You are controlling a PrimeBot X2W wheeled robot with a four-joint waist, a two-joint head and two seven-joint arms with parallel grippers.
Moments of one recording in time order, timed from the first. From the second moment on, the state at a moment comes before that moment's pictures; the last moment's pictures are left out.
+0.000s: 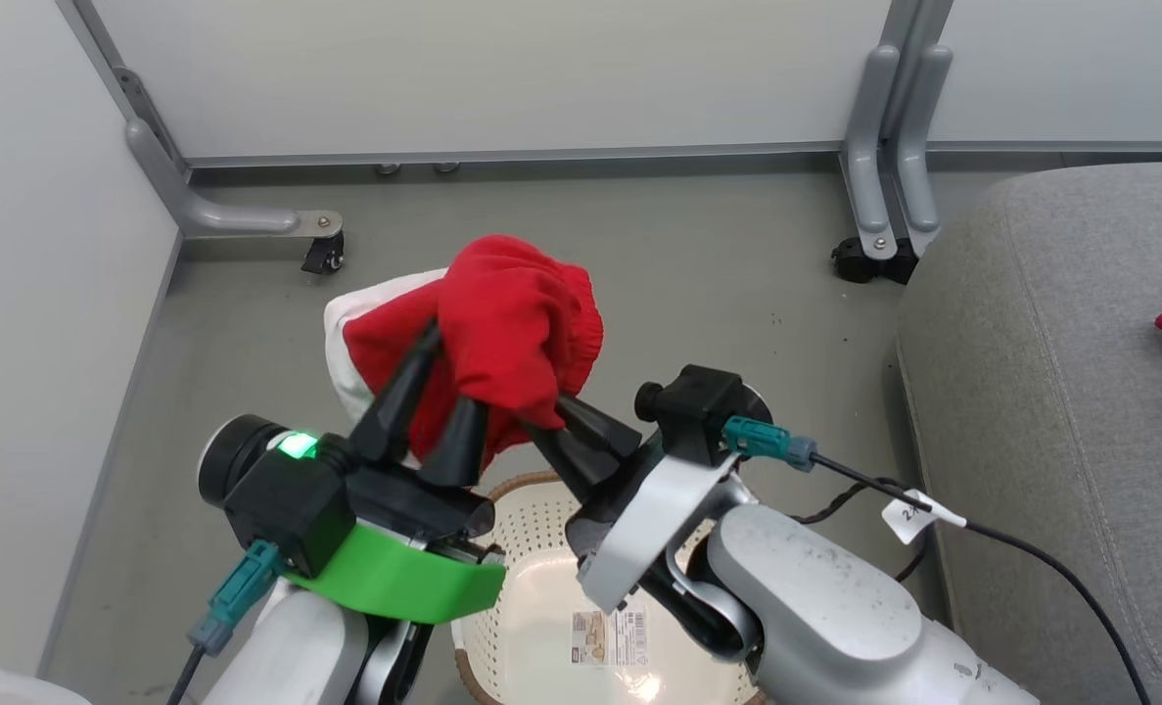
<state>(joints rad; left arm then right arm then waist) -0.27 0.24 -0.53 -0.11 -0.43 0.04 -0.26 -0.57 -0.05 0.83 0.38 0.60 0.13 -0.24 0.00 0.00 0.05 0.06</state>
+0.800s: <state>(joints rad) -0.20 0.31 -0.65 -0.08 -0.38 -0.03 -0.15 -0.55 -0.09 0.41 0.50 0.39 0.13 -0.23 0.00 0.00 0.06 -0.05</state>
